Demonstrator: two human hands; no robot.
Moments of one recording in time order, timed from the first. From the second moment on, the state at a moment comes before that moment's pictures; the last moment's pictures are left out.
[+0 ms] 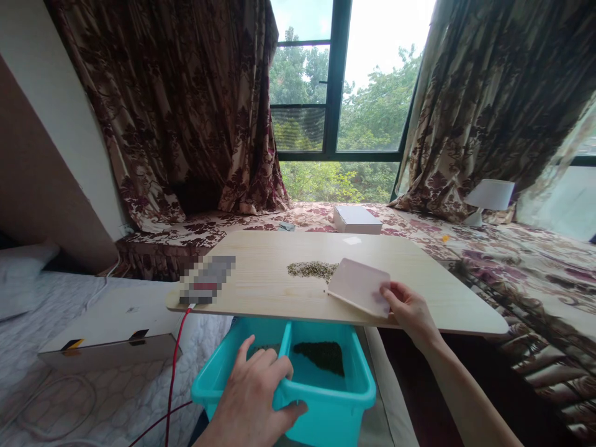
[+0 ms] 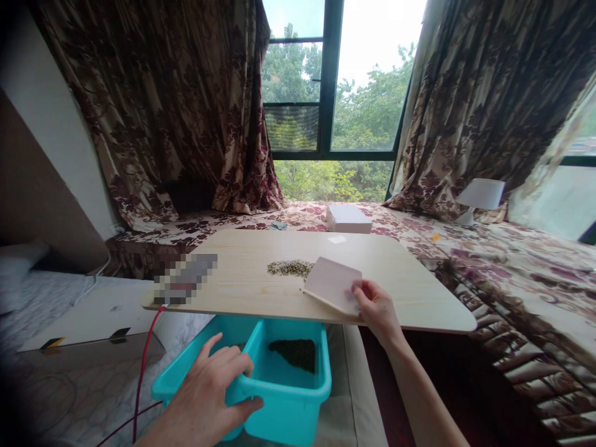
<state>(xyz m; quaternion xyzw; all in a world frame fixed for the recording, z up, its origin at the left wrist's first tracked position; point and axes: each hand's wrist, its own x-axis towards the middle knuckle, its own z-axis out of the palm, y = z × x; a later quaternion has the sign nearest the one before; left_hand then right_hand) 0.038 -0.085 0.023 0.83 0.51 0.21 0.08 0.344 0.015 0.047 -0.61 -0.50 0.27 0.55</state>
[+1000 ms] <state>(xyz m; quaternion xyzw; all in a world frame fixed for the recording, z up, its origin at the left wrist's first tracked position) 0.029 -0.082 0.018 0.84 0.51 0.20 0.06 0.346 0.024 0.050 -0.61 -0.52 0.23 0.55</state>
